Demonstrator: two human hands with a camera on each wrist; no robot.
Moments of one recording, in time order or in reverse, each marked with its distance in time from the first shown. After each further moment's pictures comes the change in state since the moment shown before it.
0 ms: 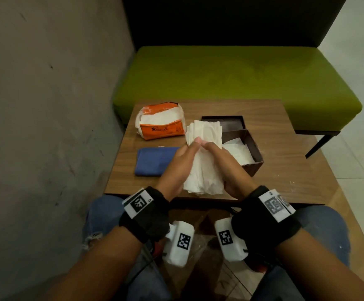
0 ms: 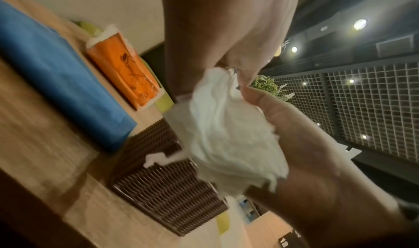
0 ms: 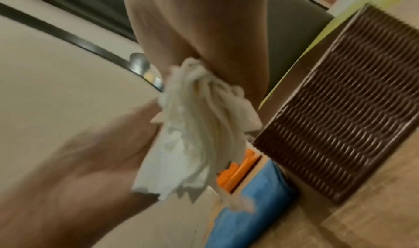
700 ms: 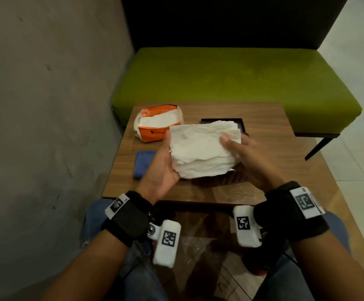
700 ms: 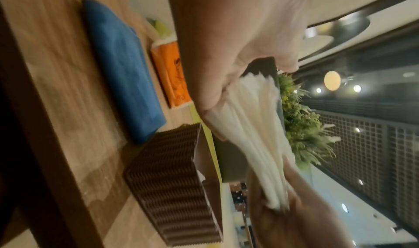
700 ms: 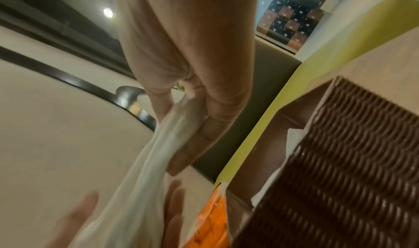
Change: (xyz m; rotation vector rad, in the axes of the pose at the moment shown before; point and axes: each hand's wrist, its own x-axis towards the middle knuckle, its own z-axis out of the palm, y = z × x) left_hand 0.005 0.002 -0.029 -0.391 -0.228 -0.027; right_hand 0.009 -0.019 -0.045 -0.053 0.043 -0.111
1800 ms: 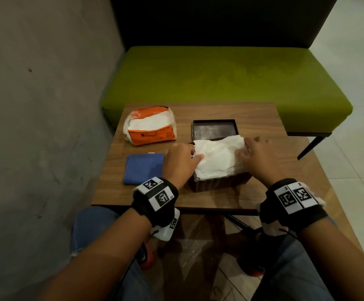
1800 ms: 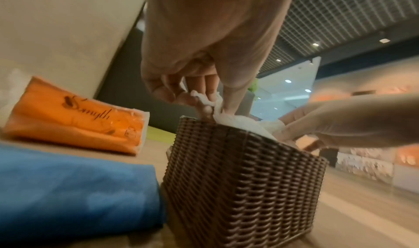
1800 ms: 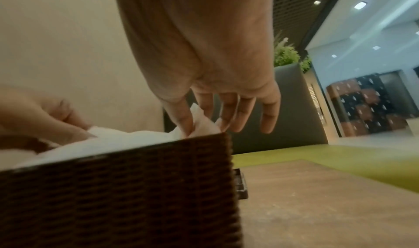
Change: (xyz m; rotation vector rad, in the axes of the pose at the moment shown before) left_hand 0.068 -0.032 0.015 1.527 0.281 0.391; right_hand 0.036 0.024 -0.062 -1.216 0.322 -0.108
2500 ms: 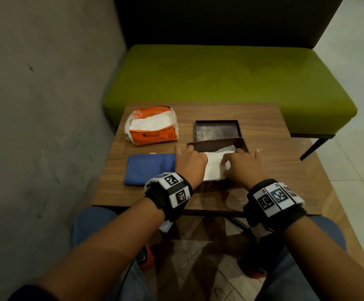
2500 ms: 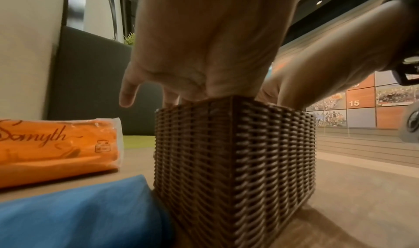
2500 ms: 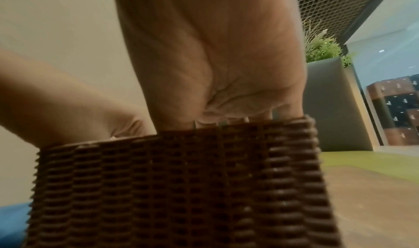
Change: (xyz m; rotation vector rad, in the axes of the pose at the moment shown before) left_hand 0.005 0.017 0.008 0.665 -0.339 0.157; right_hand -0.006 -0.035 0.020 -0.435 -0.289 -0.042
